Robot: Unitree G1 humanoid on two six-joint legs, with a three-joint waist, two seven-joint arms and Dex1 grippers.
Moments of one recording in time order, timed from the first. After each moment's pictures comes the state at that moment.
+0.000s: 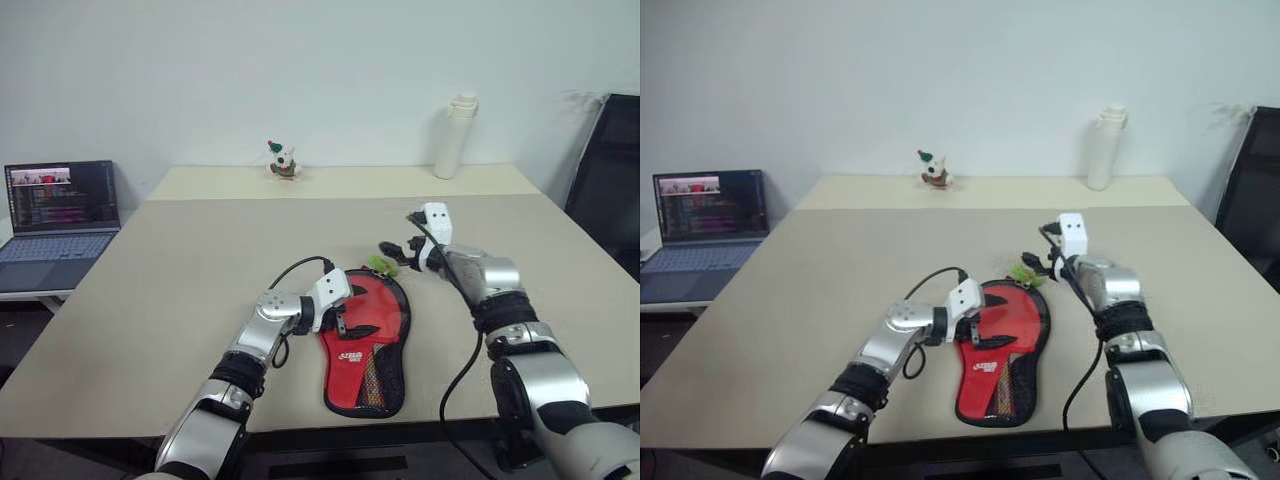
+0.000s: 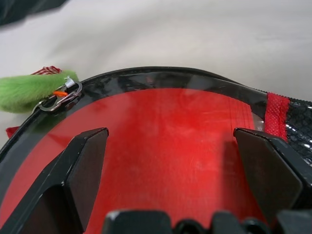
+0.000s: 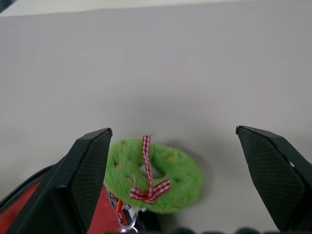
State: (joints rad) left arm -0.74 0.24 -0.19 0.63 0.04 -0.09 -1.05; right arm -1.11 -0.22 -0.08 0.86 0.24 0.56 0.39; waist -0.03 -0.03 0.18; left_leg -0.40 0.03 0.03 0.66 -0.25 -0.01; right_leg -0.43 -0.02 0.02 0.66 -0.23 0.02
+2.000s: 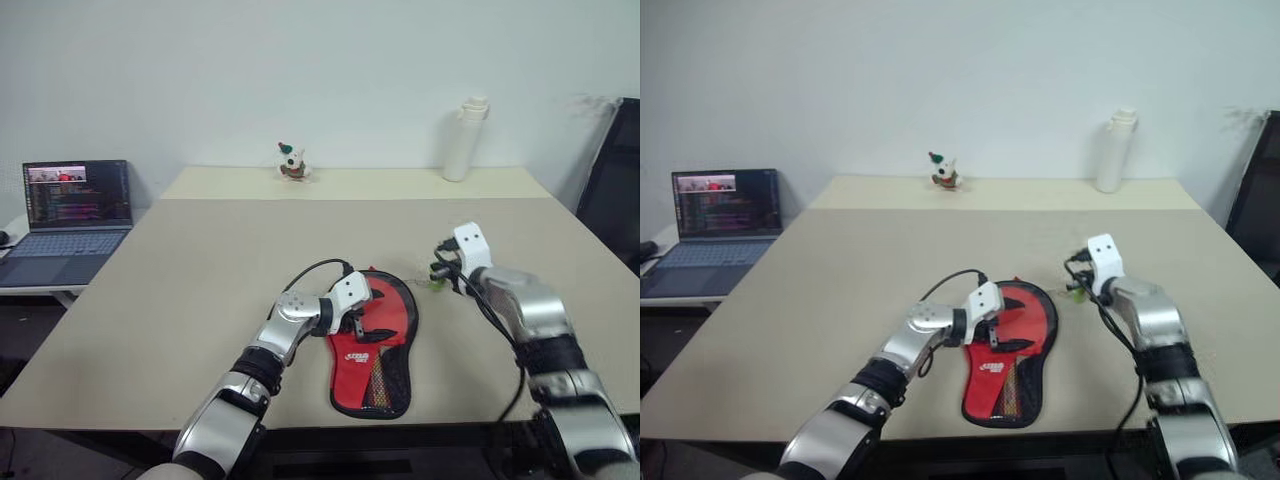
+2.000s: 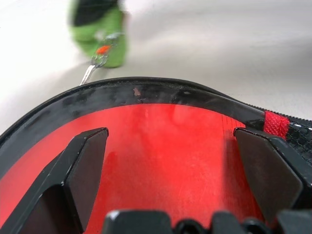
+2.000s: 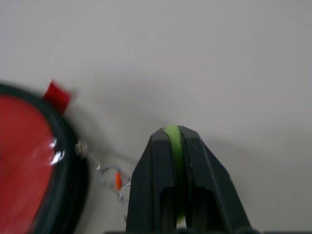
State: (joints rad) left arm -0.82 0.17 -0.26 0.80 0.04 -0.16 -1.02; right arm -0.69 -0.43 -0.03 0.18 0.13 0.82 0.46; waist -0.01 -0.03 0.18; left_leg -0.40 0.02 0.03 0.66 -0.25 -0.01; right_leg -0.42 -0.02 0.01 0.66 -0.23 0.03
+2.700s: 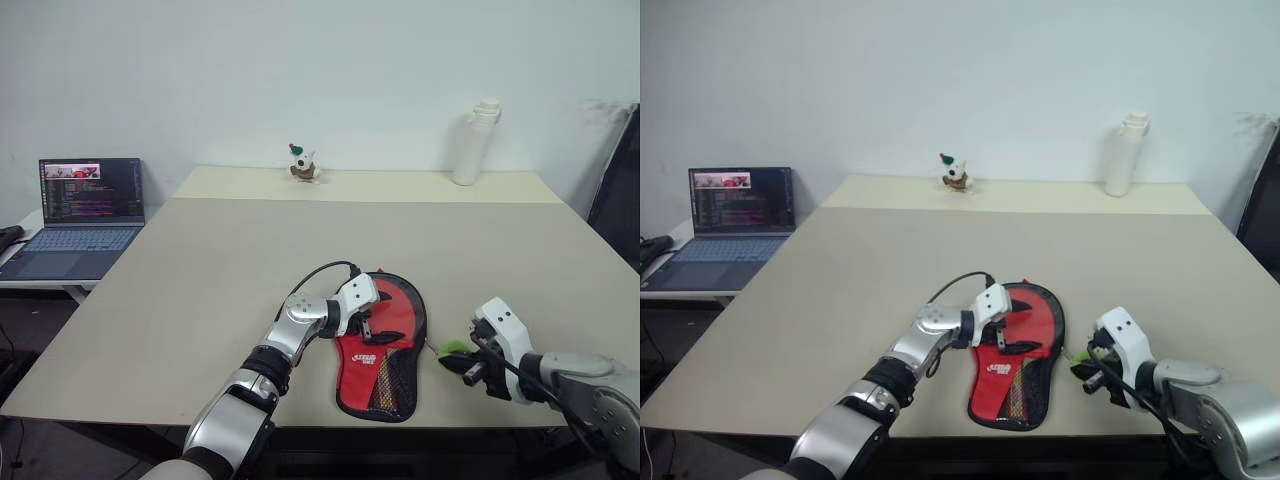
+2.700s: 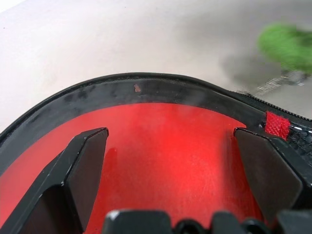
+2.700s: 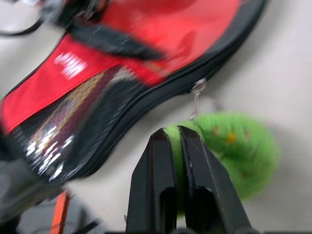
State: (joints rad) left arm -0.84 0.12 -0.26 0.88 0.05 -0.21 -1.01; right arm -0.18 -0.62 -0.22 -0.73 0.56 1.50 0.59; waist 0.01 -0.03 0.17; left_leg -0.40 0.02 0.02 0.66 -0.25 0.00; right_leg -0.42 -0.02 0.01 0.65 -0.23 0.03
